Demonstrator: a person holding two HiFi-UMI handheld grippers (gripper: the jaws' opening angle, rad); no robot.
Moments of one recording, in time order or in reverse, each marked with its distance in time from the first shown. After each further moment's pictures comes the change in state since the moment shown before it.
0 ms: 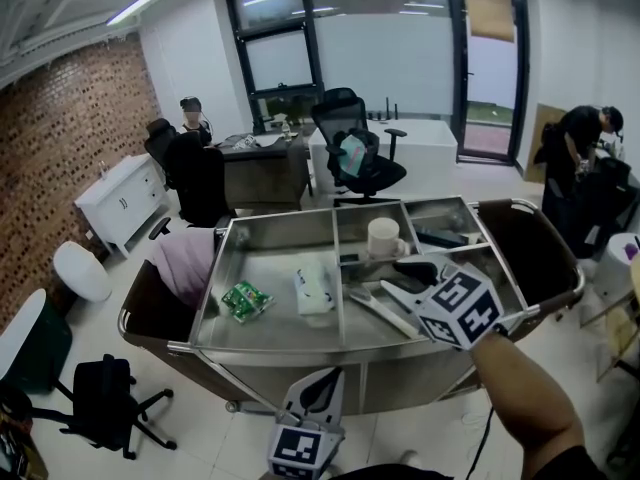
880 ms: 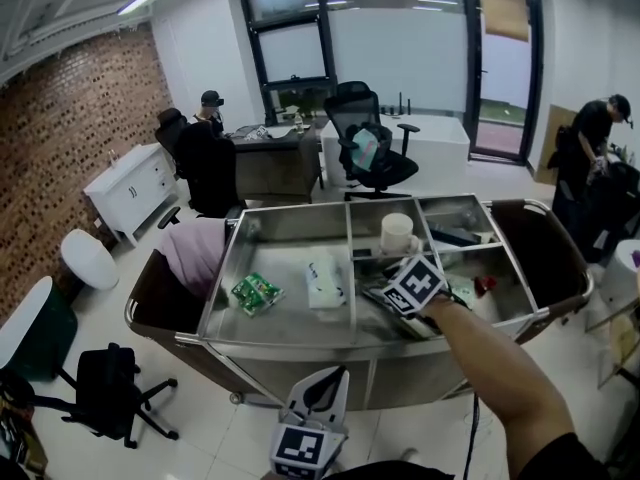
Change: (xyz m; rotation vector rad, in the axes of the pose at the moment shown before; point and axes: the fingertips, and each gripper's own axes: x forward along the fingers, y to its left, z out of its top) left arm -0.007 0.010 -0.005 -0.024 0.005 0.027; right arm 0.136 -0.007 -0.107 0.030 0.385 0.122
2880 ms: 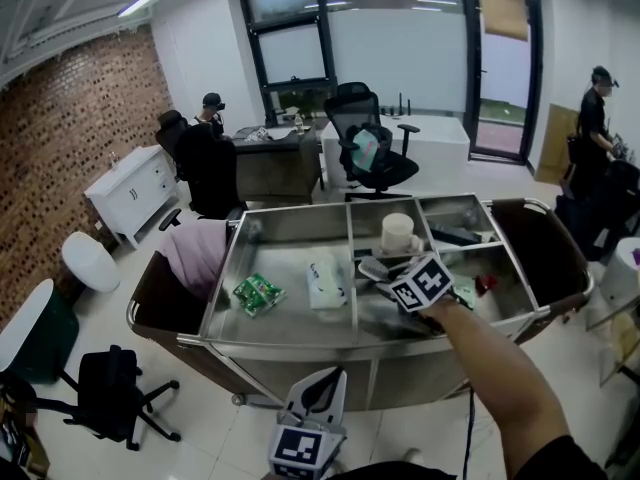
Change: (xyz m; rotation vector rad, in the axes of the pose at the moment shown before) left arm -0.006 0.006 -0.002 0.000 0.000 0.014; right arm -0.003 -0.007 -0.001 0.118 -0.090 0.026
